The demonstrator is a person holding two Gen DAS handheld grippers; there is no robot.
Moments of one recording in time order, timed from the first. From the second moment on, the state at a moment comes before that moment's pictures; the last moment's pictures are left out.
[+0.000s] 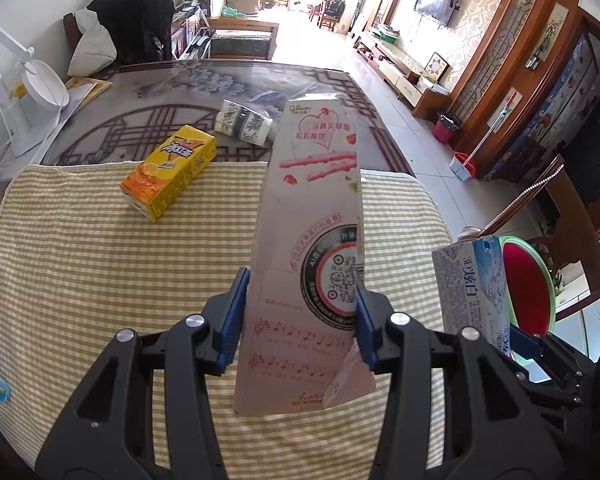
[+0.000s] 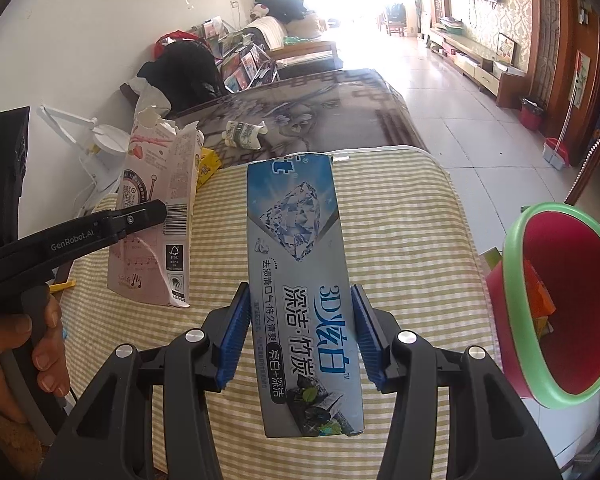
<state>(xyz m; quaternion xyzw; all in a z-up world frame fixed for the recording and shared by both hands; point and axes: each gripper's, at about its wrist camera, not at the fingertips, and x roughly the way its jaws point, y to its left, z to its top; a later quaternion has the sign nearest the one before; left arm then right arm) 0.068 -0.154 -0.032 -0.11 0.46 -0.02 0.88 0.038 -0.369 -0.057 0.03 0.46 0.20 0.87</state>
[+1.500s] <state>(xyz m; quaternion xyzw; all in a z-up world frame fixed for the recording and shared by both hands) 0.087 -0.362 -0.031 -0.02 0.47 -0.11 0.87 0.056 -0.591 -0.070 0.12 0.45 0.06 0.89</state>
